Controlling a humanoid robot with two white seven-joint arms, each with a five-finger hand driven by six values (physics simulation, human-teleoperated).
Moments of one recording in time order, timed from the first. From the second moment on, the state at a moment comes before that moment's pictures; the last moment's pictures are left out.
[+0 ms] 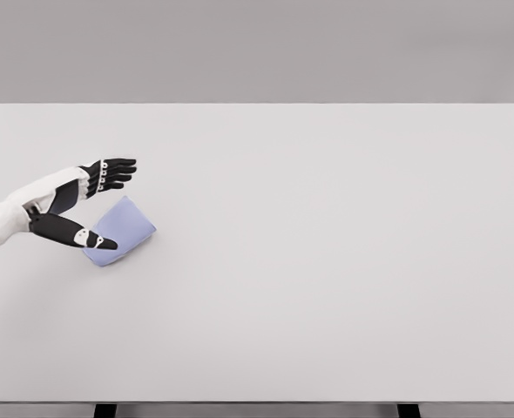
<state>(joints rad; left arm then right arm) -0.26 1.06 -0.53 -1.76 0.72 -0.05 -0.35 -0.01 0.00 -0.05 -0.02 0.10 -0.09 0.32</state>
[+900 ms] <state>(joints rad) -0.25 1.02 -0.53 -1.76 0.60 0.02 -0.30 -0.01 0.00 -0.05 -0.02 0.10 -0.09 0.32</state>
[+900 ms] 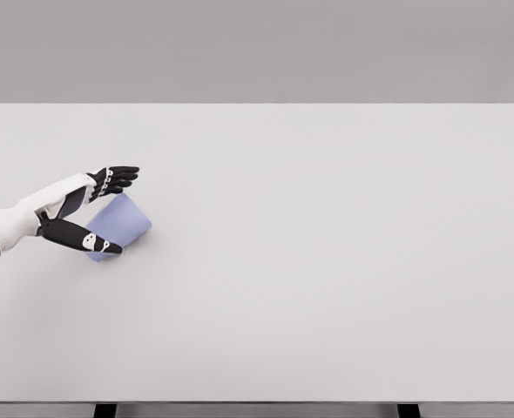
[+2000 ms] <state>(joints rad) -0.24 0.98 -0.53 -1.75 0.48 0.16 -0.18 -0.01 0.00 -0.05 -0.02 0.10 -0.09 0.32</state>
